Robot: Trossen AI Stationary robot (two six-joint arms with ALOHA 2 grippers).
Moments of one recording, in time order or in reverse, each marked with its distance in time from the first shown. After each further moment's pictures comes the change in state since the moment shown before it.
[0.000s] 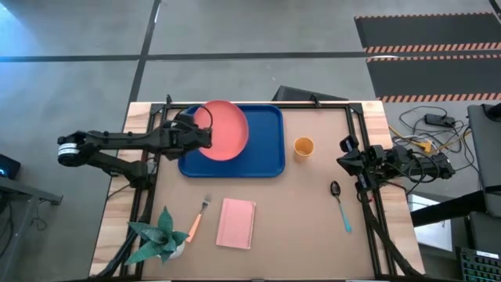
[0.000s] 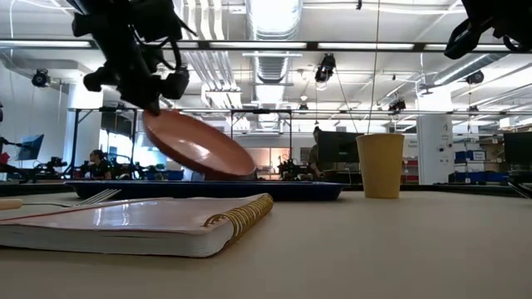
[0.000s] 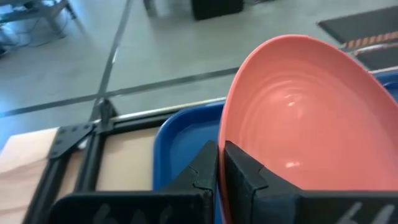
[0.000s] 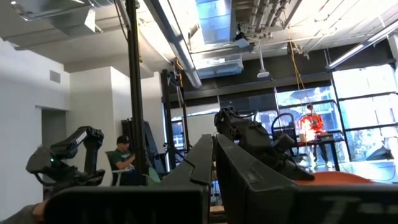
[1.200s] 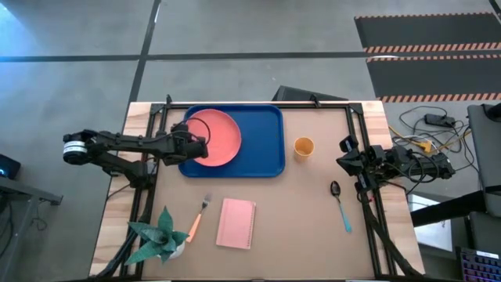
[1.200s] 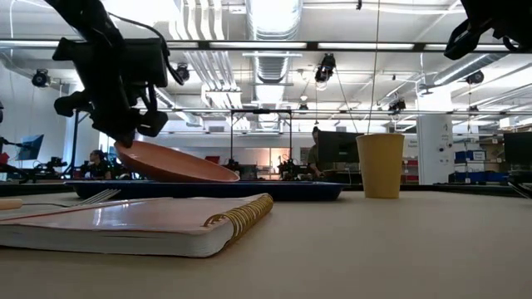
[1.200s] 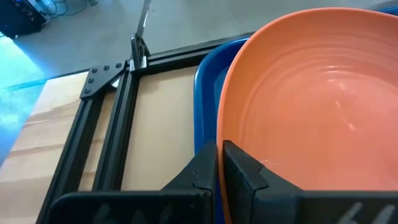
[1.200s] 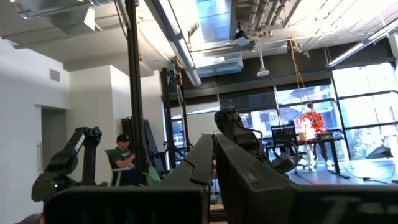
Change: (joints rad) left arm 0.009 0.075 -0.146 -0.117 0.052 -0.233; right arm 0.000 0.000 0.000 -0.006 0.000 0.000
